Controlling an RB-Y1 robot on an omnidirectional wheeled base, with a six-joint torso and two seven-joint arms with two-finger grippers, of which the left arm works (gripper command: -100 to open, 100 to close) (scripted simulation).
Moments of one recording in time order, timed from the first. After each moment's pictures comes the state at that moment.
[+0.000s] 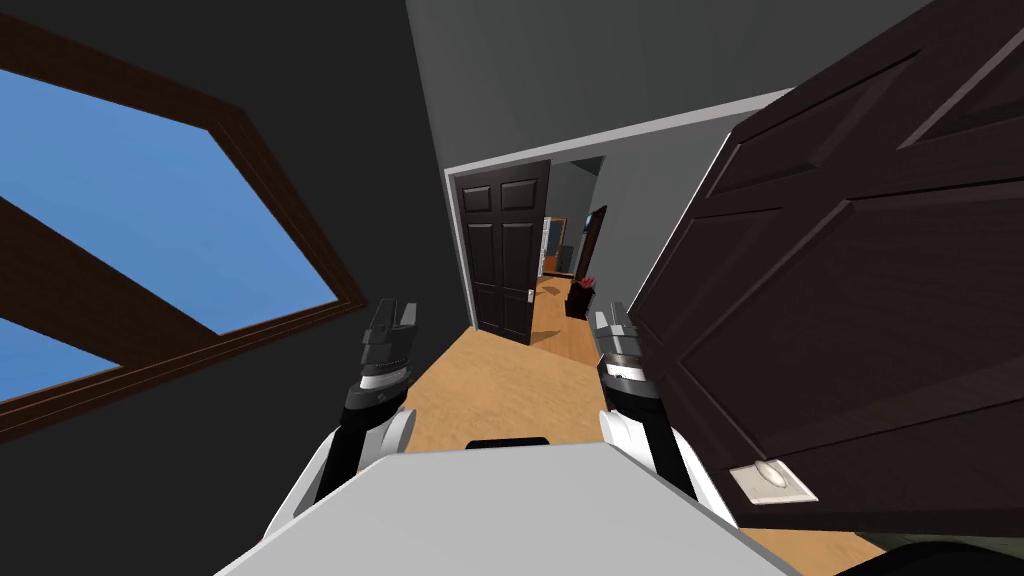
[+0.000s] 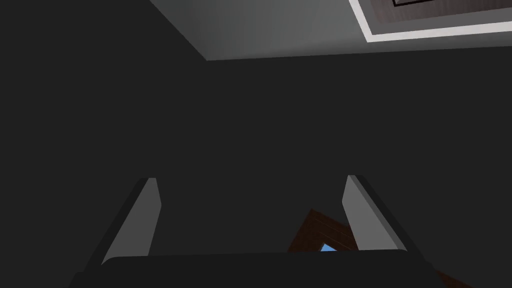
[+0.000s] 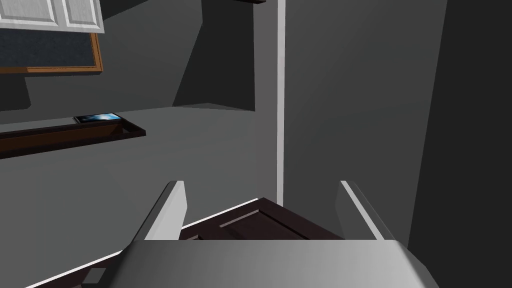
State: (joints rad) arm 0.46 0.04 0.03 -2.28 -0.12 -0.64 -0.07
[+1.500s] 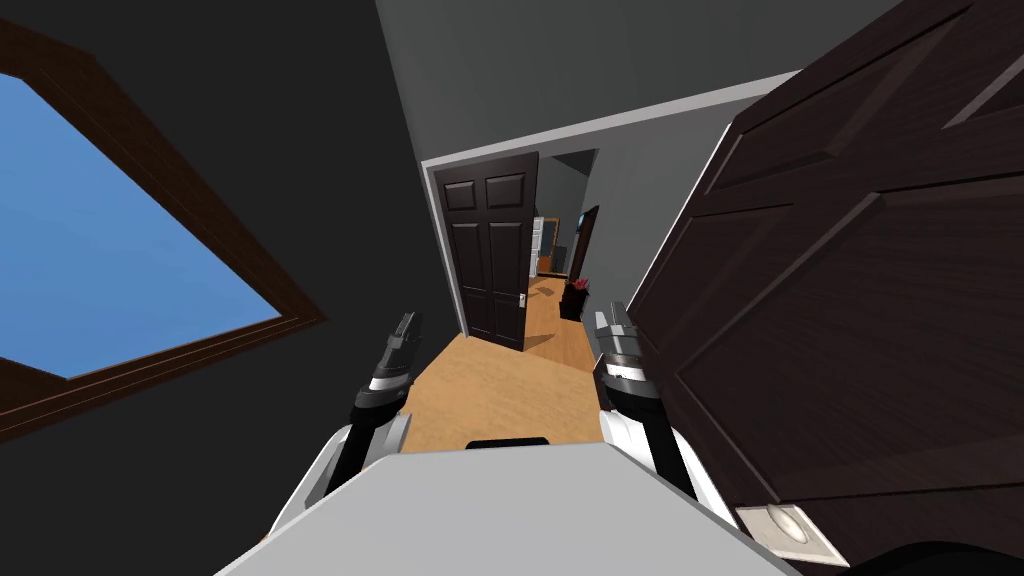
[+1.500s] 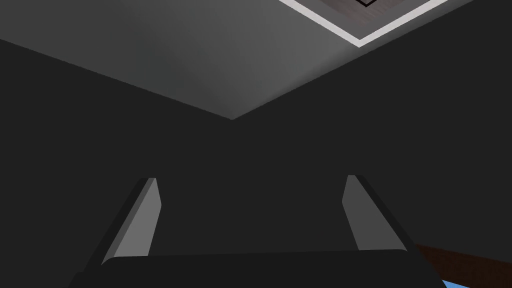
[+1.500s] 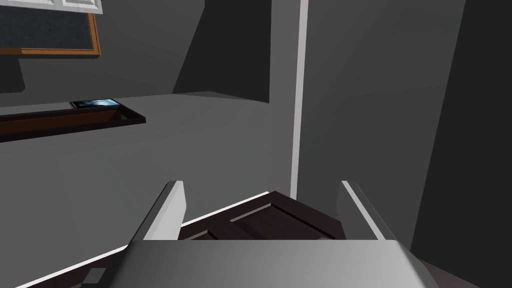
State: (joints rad) arm 0.43 0.07 0.11 -2.10 -0.21 -0.70 -0.44
